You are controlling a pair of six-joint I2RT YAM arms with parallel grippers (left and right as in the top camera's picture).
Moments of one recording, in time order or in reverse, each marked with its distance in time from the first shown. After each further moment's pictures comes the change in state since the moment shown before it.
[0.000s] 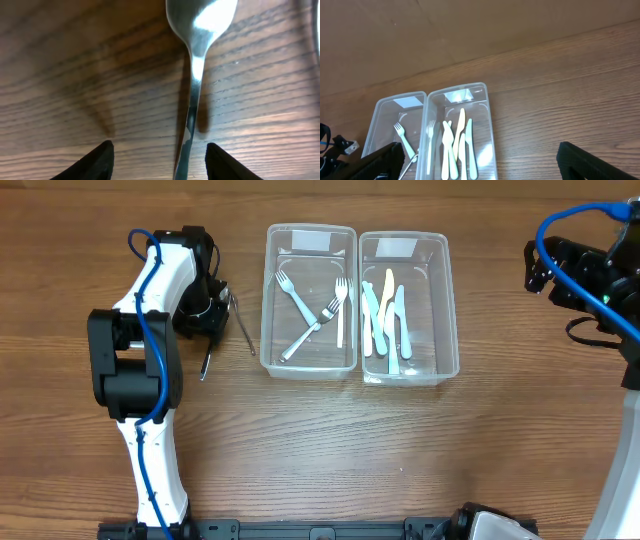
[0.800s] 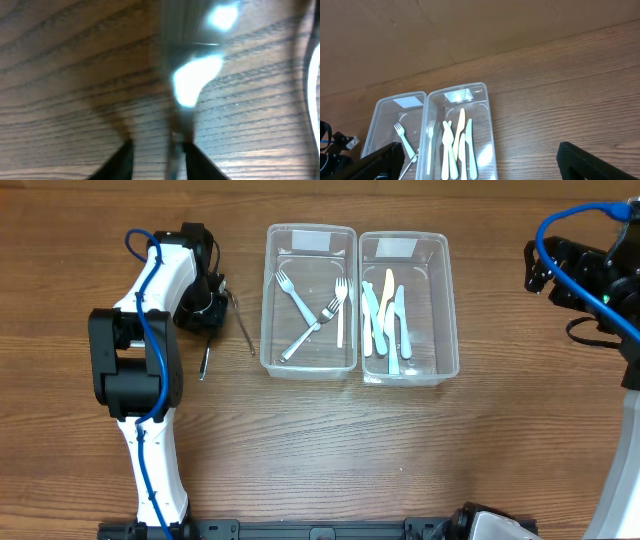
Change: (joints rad) left arm 0.000 0.011 0.000 0.066 0.020 -0.095; right arm 0.000 0.000 0.000 0.000 0.000 -0.001
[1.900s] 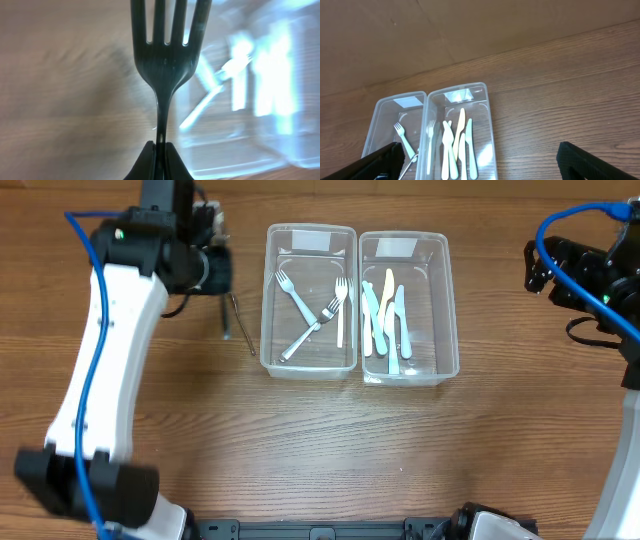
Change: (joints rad) left arm -0.122 -0.605 0.000 0.029 0.190 -0.211; right arm 0.000 0.000 0.000 -0.001 0.000 0.000
